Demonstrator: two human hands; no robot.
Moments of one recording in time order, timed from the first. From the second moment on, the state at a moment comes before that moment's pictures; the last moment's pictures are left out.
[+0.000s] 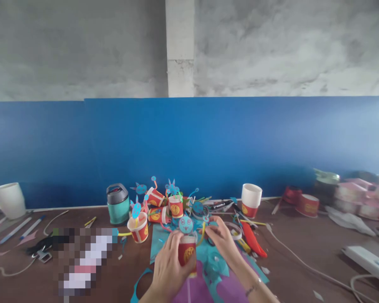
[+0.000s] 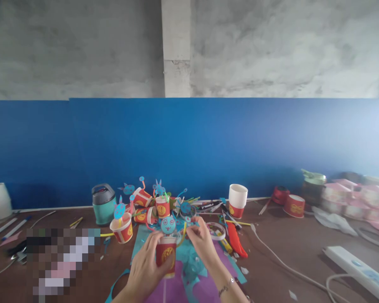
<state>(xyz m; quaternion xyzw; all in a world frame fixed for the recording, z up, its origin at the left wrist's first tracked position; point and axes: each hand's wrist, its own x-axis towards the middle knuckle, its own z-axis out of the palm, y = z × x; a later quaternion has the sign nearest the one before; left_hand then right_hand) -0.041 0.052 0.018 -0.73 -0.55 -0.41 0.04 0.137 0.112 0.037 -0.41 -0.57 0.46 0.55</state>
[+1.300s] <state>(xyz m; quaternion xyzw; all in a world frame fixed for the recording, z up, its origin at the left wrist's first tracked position) -0.044 0.054 0.022 -0.73 -0.53 -0.42 0.01 0.167 0.116 0.054 -0.42 -0.61 0.47 0.48</state>
